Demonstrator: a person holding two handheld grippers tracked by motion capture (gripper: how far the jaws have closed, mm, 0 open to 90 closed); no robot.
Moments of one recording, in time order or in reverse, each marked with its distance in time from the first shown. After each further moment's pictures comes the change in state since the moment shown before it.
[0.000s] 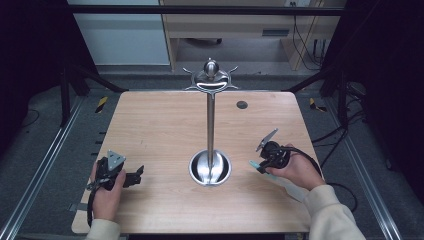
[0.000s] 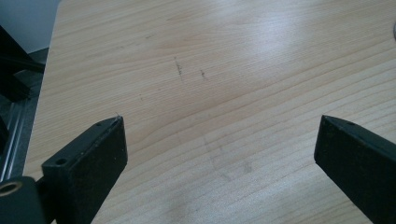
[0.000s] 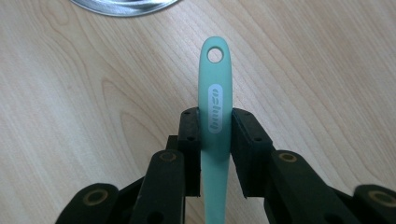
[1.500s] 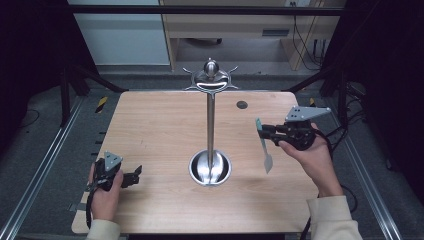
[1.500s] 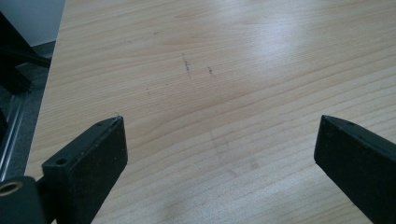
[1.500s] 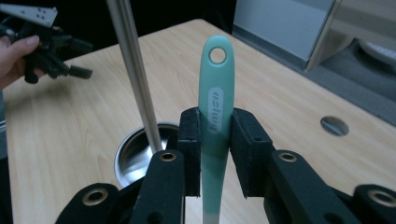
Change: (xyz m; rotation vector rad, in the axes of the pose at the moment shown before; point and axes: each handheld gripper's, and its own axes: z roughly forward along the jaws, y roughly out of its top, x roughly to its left) left arm 0.005 -0.005 -0.002 -0.006 0.014 -0.045; right arm 0.007 0.010 -0.119 -0.702 -0.045 0.035
